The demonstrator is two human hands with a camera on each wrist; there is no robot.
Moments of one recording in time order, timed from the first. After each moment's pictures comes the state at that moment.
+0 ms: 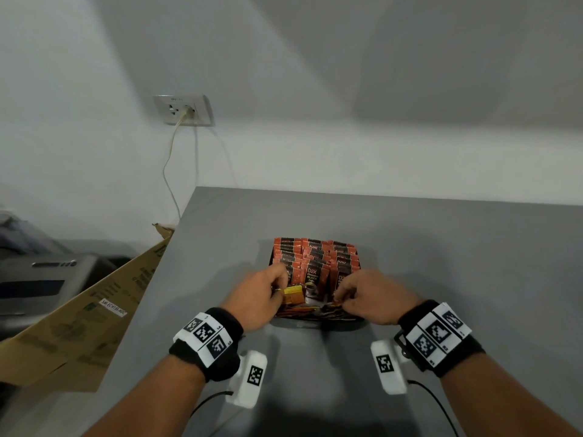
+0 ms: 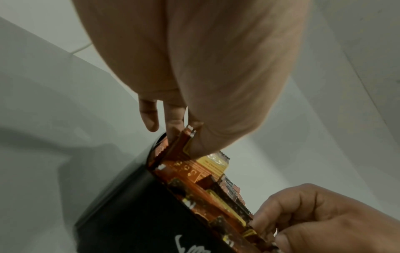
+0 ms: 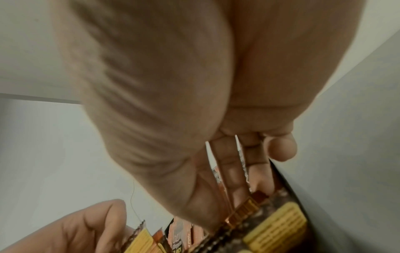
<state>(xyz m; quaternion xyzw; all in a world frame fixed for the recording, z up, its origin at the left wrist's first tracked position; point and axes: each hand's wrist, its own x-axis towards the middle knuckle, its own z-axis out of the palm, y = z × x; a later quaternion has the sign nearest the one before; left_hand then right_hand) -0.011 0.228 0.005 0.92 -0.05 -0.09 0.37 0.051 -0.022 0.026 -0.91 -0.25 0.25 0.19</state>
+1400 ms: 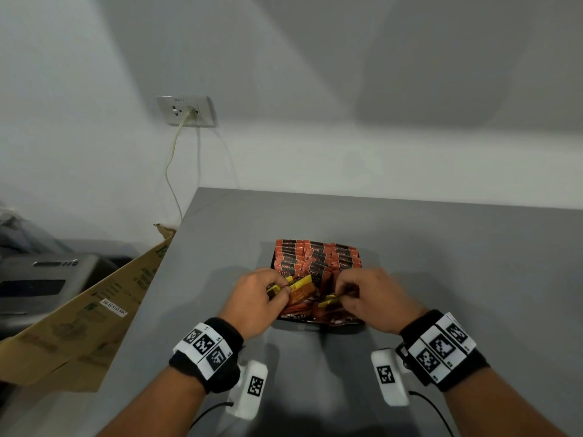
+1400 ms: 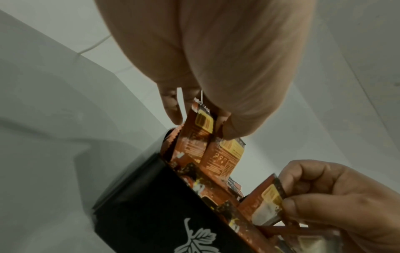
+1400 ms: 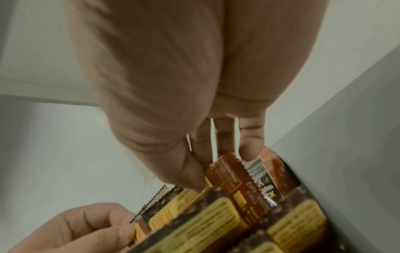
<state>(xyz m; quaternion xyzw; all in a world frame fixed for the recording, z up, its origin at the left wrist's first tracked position) -0.018 0.227 -0.007 0.92 -0.01 0.03 0.40 0.041 -0.022 0.028 -0.91 -0.28 0.15 0.27</state>
